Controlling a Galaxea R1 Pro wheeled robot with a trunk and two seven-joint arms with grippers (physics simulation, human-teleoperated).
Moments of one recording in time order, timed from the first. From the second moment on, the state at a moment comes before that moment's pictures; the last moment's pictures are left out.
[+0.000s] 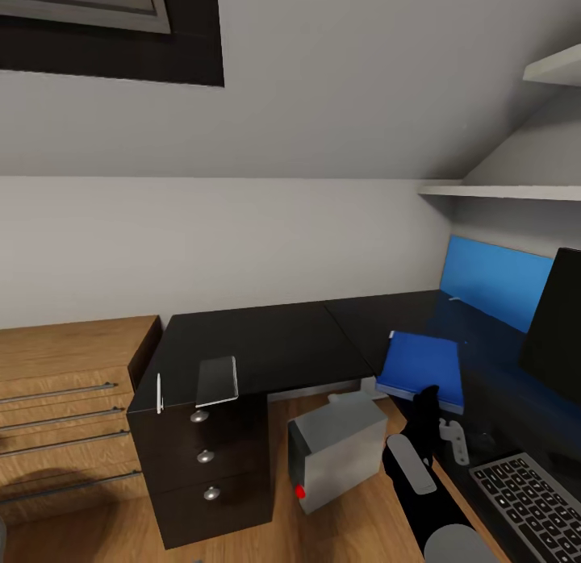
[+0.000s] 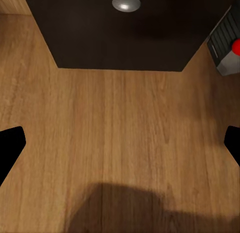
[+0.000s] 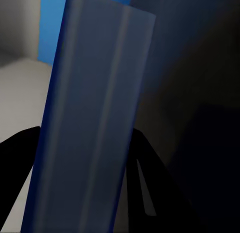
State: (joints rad) left arm -0.07 -0.14 0.26 -0.68 -0.10 0.00 0.05; right arm -0.51 0.09 -0.06 -0.80 -1.19 -0.81 -0.15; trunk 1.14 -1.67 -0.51
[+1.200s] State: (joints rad) left arm -0.07 -0.14 0.23 -0.68 -0.10 0.01 0.05; right arm -0.51 0.07 -0.09 -0.80 -1.19 -0.83 -0.16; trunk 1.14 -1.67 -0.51
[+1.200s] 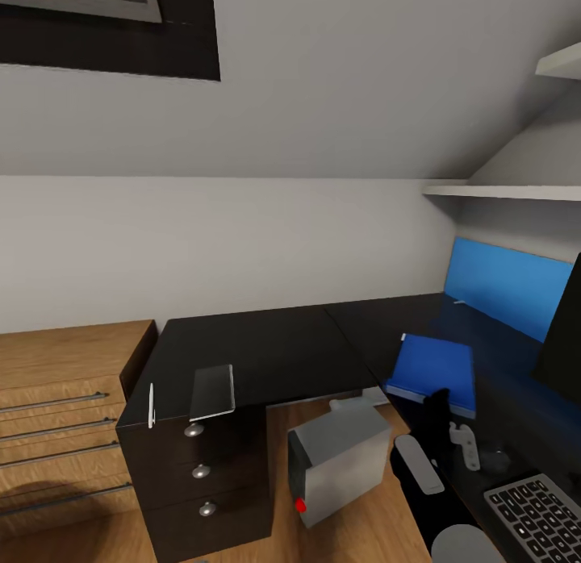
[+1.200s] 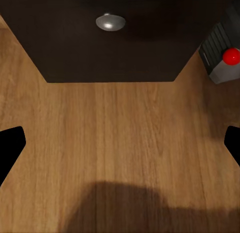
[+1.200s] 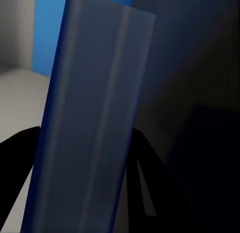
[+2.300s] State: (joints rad) left arm -0.07 -0.14 0.23 -0.68 -0.10 0.01 0.05; right arm -0.51 0.07 -0.10 -0.80 -1.19 -0.86 -0.16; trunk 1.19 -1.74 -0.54
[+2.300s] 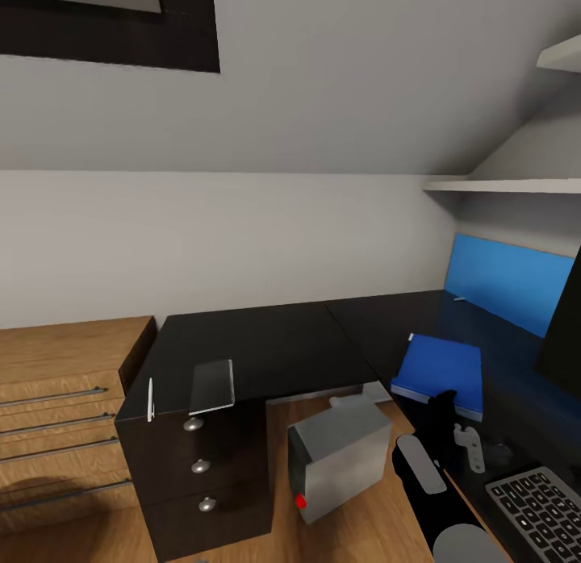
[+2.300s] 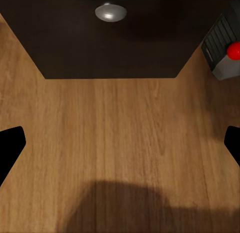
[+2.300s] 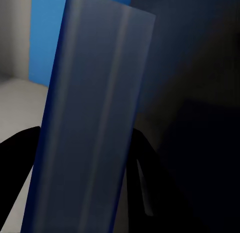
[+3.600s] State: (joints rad) left arm -0.07 -0.14 0.23 -0.68 -0.10 0.00 0.05; right arm -0.51 0.05 -0.10 -0.80 -1.19 -0.86 -0.16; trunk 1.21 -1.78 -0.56
